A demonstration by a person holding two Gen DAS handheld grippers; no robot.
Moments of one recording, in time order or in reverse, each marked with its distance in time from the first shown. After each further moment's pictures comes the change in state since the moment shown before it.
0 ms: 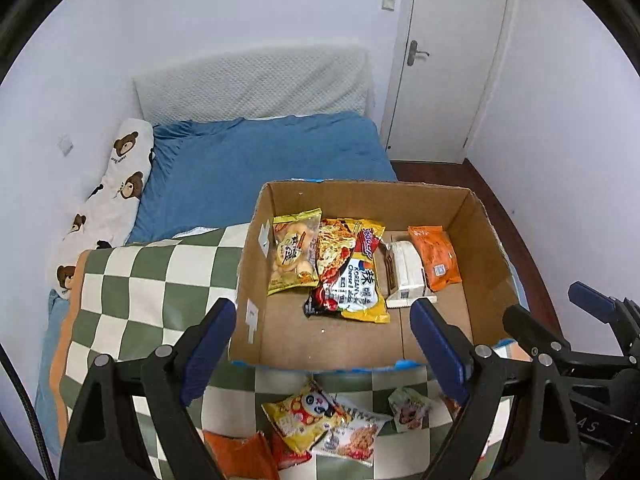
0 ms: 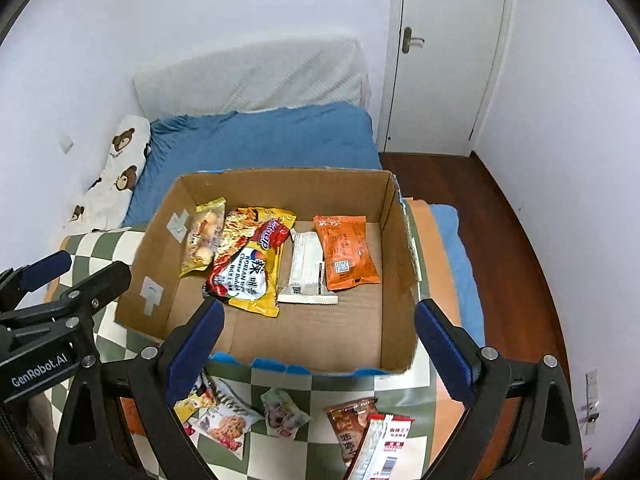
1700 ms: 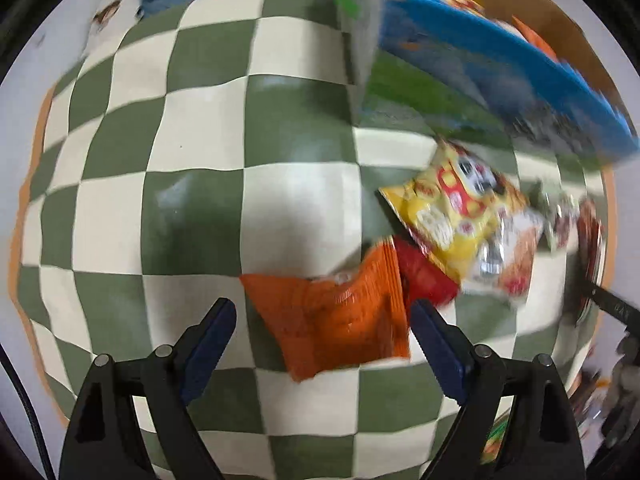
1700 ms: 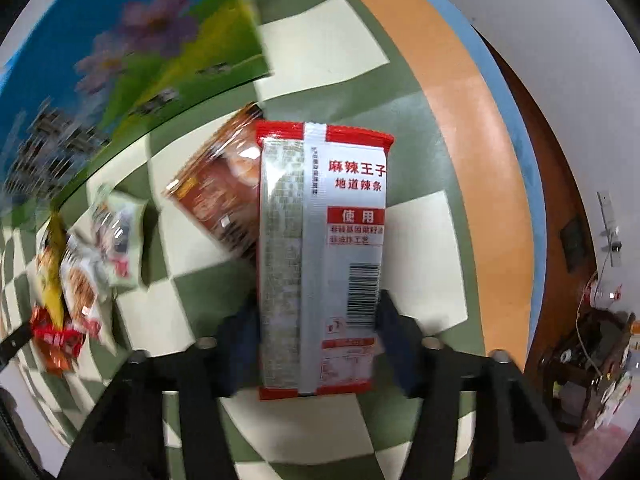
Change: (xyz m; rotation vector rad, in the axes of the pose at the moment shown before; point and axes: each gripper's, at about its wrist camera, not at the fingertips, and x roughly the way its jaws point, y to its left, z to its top) left arm 0.110 0.102 -0.176 0.039 0.529 -0.017; right arm 0.131 -0.079 -0.235 0.305 0.538 -0.062
